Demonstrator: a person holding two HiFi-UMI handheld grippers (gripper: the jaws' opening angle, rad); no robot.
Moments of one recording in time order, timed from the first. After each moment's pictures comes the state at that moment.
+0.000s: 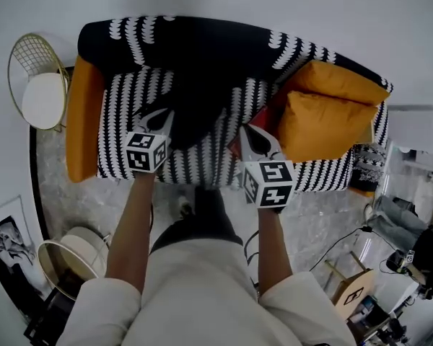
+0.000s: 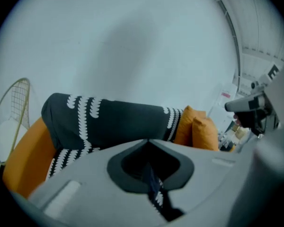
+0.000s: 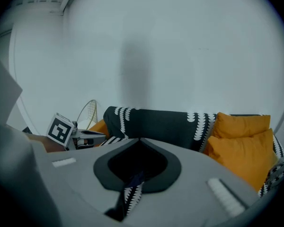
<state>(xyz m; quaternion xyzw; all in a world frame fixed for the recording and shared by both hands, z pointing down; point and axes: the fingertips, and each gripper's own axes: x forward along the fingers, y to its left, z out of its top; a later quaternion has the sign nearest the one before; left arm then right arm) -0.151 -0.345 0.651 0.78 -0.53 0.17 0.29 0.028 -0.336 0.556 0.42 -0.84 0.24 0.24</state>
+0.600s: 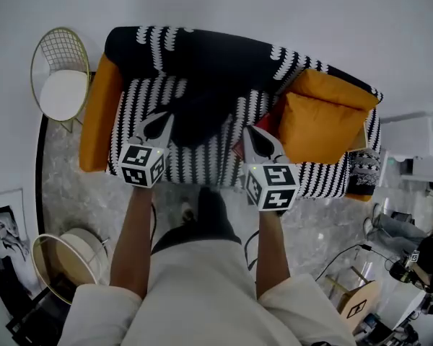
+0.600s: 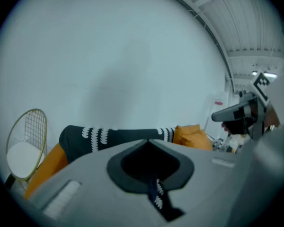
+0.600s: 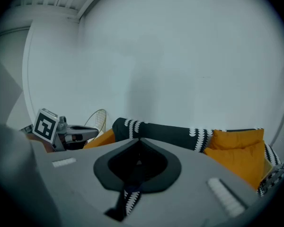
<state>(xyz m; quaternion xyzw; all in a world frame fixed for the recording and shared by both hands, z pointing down) -0.172 -0.248 0.508 0.80 -0.57 0.11 0.18 0.010 -0.252 0.463 0.42 -0.87 0.18 0.20</state>
